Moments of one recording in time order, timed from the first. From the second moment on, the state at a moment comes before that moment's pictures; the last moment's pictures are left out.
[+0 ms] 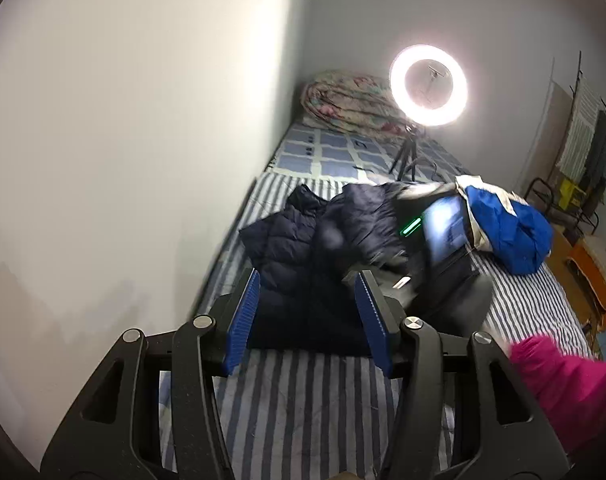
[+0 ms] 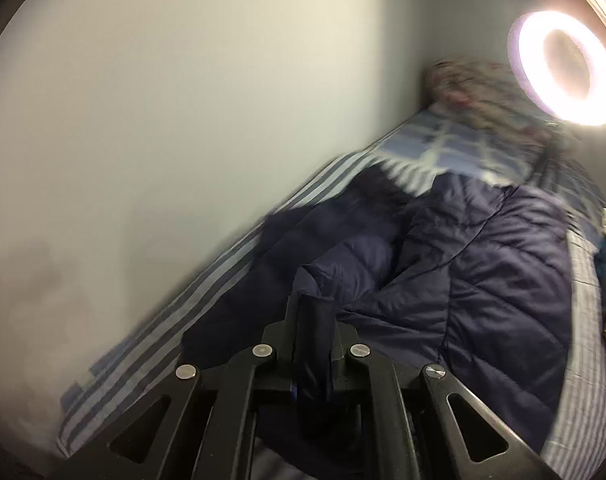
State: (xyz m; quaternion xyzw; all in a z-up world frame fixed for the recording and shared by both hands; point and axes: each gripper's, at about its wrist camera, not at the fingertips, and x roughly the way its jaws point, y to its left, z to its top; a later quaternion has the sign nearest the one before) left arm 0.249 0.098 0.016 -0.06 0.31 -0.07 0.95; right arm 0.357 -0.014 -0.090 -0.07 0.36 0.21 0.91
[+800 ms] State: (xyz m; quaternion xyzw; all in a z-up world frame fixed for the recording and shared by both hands) left arm 0.276 0.096 0.021 -0.03 0.30 -0.04 0.95; right arm 0.275 -0.135 -0.091 0.07 0.34 0.31 0.89
